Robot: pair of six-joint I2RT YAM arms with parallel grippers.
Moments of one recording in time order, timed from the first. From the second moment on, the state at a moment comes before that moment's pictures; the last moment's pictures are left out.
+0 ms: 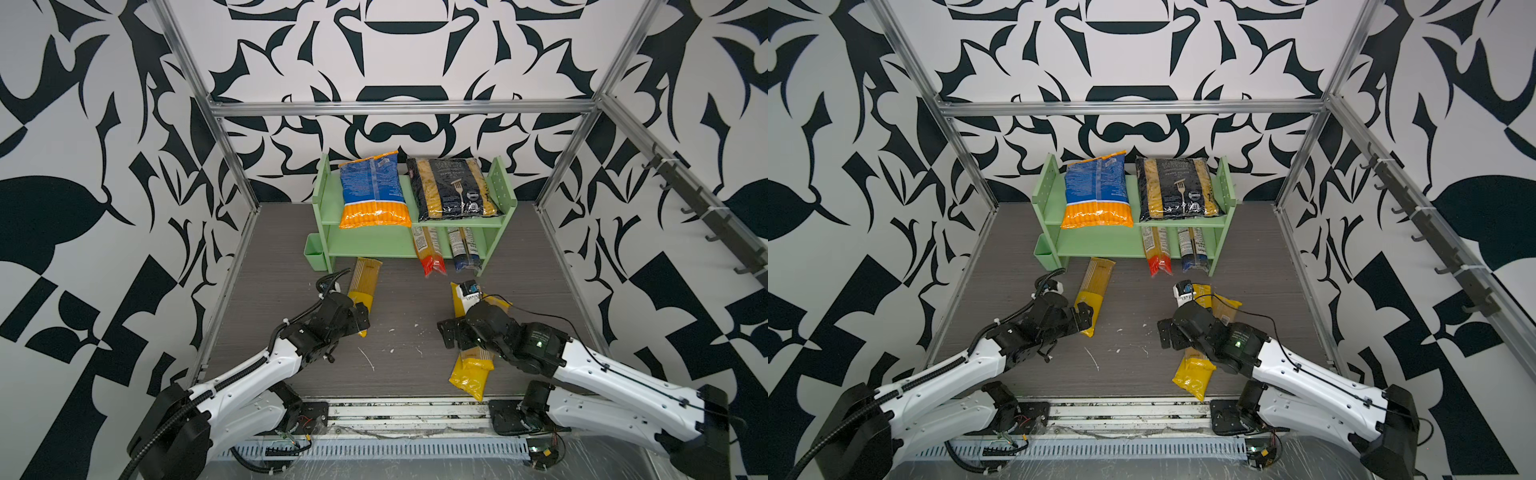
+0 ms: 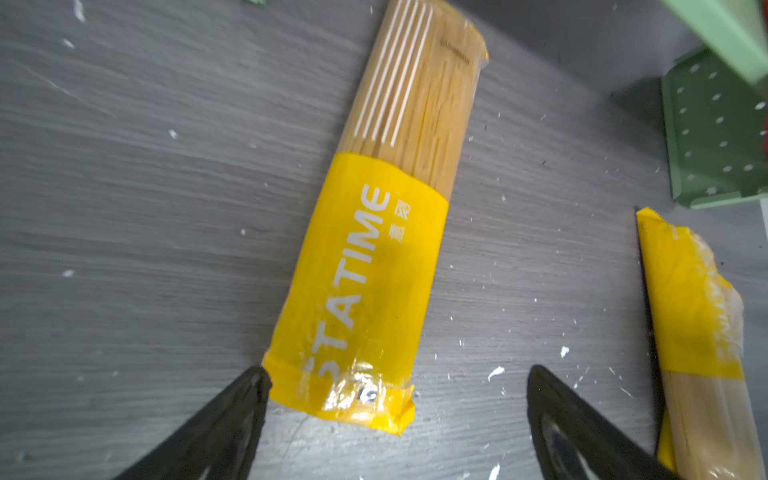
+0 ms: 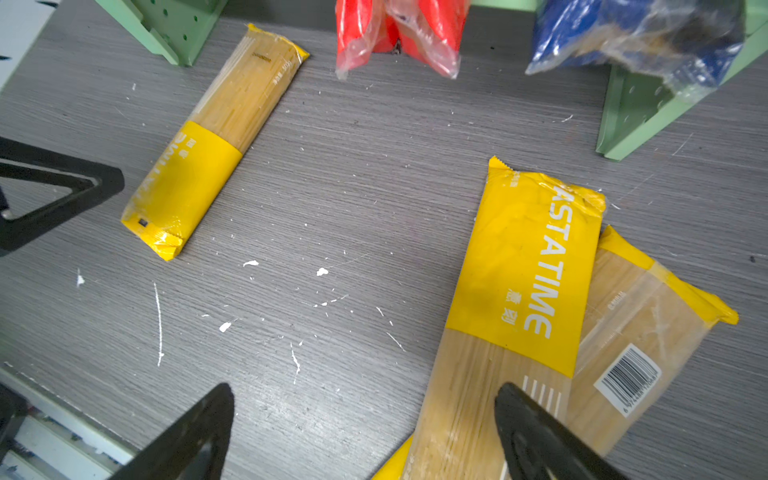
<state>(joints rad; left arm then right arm) -0.71 1.00 0.46 -0.29 -0.20 -0.83 0.96 0.87 0.70 -0.67 0.28 0.60</state>
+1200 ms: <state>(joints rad) -0.88 1.30 0.31 0.15 -0.42 -0.69 0.96 0.64 0.70 -0.95 0.36 0.68</state>
